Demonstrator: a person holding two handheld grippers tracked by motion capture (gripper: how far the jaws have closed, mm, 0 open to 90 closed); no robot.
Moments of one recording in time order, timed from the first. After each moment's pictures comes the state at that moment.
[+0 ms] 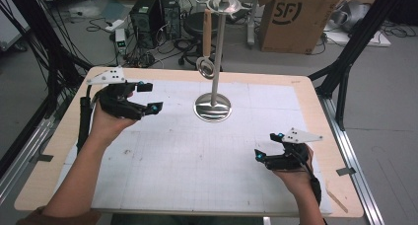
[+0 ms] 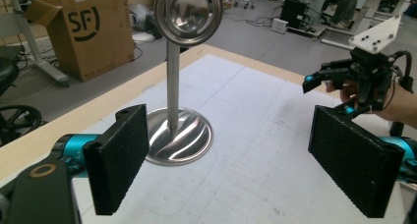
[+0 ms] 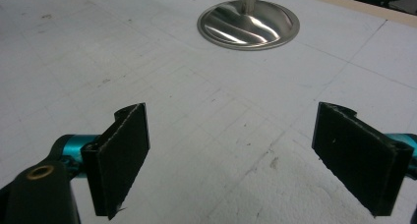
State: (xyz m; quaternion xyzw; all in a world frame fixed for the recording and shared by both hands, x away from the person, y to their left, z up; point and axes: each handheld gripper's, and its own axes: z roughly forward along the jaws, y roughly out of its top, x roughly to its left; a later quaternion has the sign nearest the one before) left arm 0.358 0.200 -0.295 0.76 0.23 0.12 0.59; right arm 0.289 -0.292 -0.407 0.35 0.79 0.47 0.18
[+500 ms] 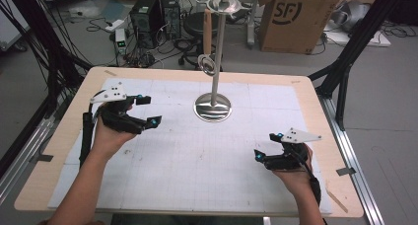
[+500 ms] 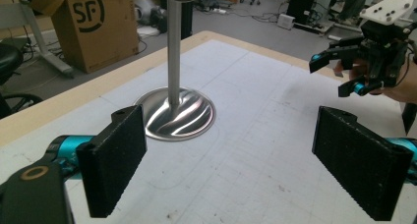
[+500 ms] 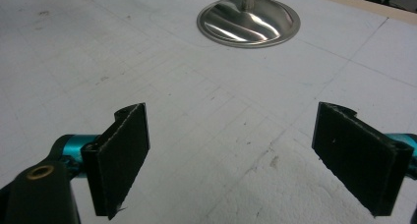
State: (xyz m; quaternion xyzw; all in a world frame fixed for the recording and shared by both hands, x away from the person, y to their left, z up) left arm 0.346 0.204 -0.332 0.77 0.24 0.12 0.58; right arm 0.290 -0.290 -0.408 0.35 0.79 0.47 0.18
